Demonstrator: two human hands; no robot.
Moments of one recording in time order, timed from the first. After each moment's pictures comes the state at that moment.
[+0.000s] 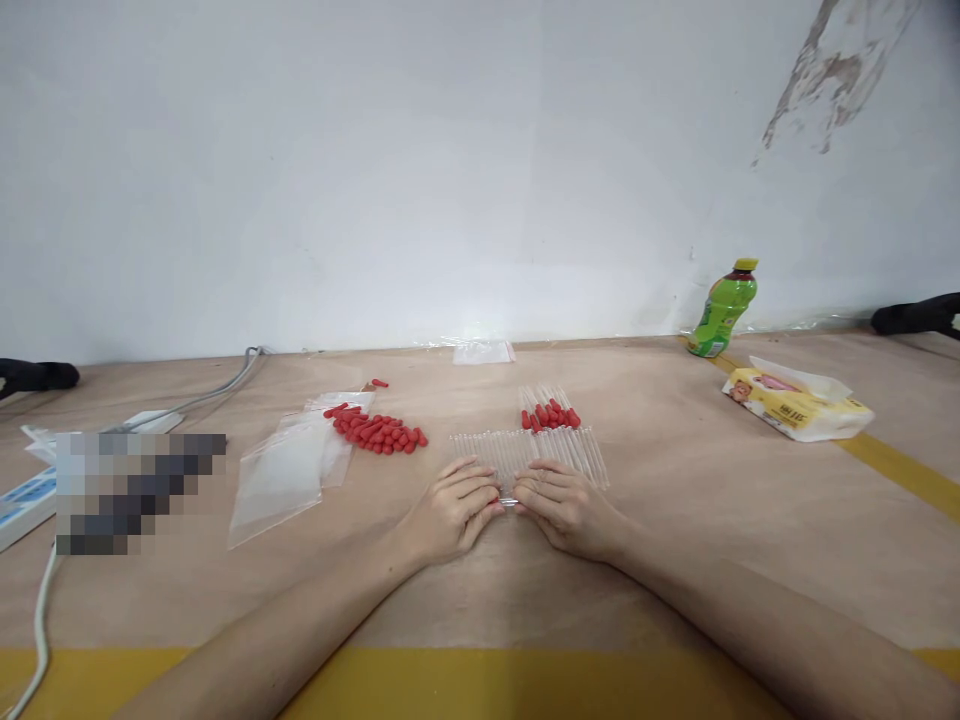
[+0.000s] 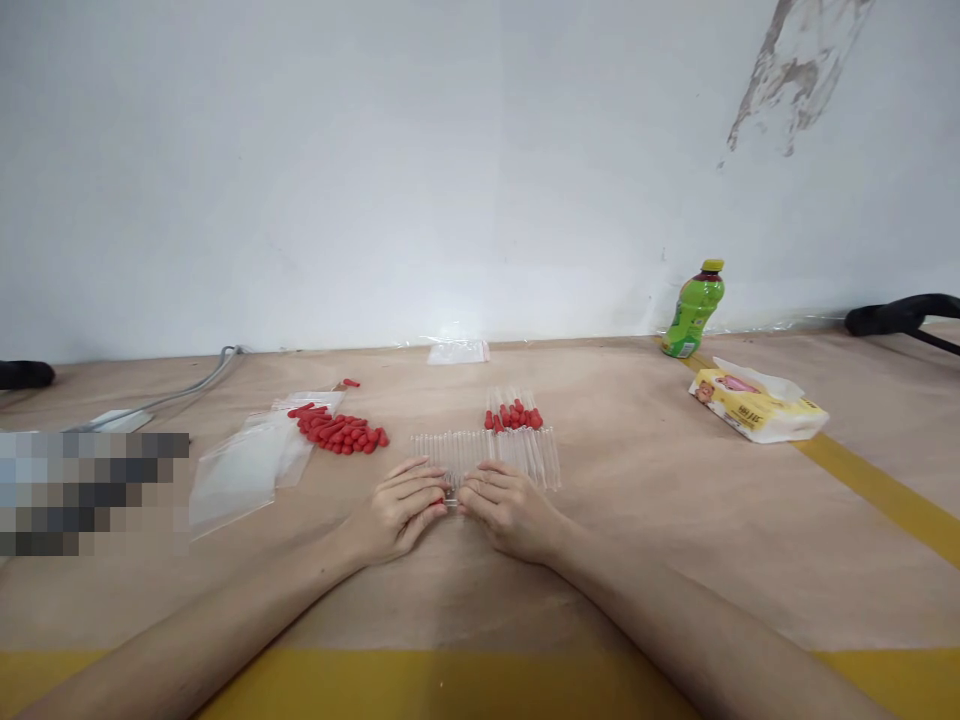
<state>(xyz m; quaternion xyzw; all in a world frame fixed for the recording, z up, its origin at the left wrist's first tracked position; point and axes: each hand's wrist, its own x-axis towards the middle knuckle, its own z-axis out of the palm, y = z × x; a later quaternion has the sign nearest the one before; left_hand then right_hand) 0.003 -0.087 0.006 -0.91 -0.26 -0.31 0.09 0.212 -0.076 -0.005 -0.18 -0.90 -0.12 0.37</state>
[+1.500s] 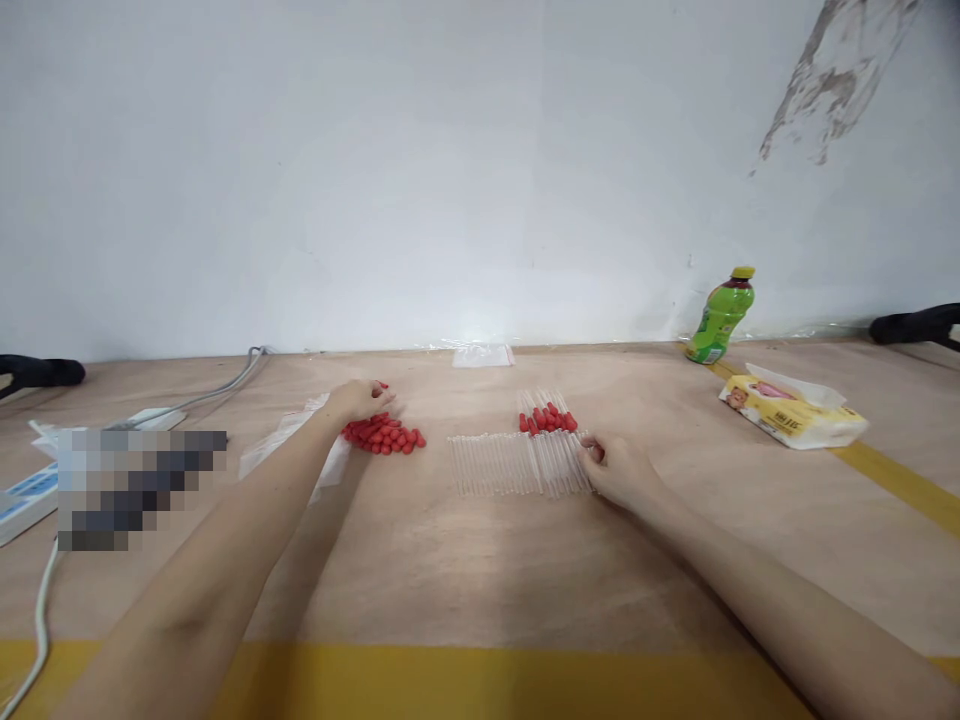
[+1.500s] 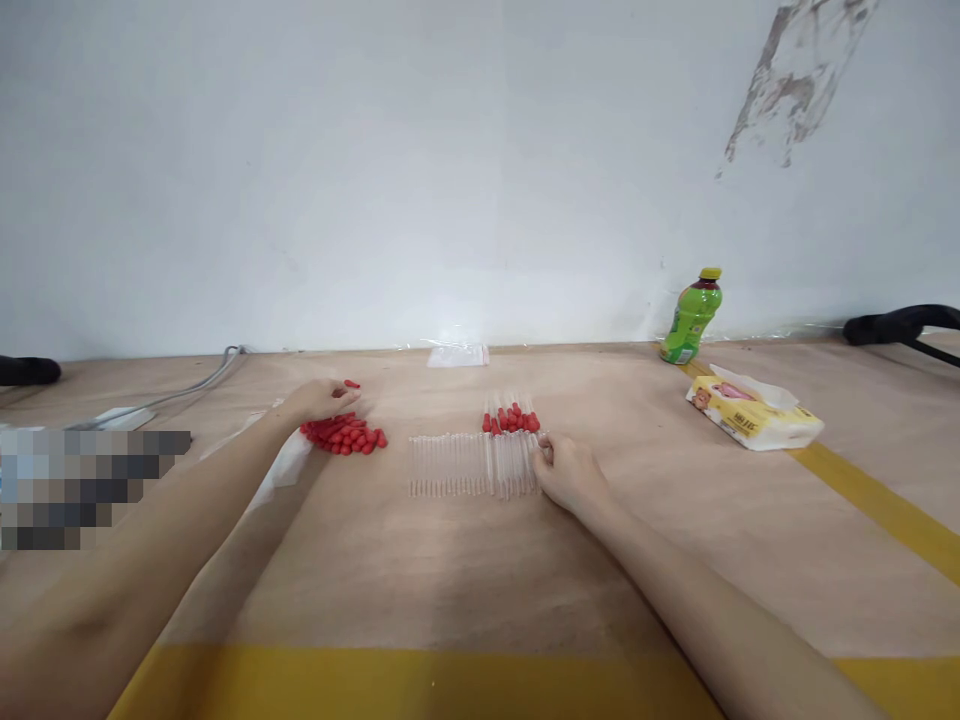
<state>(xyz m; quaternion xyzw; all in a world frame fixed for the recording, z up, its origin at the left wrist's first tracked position) -0.117 0.037 0.078 -0.70 -0.70 -0.13 0.00 0.270 -0.042 0.000 -0.62 -0.72 0.08 0.29</state>
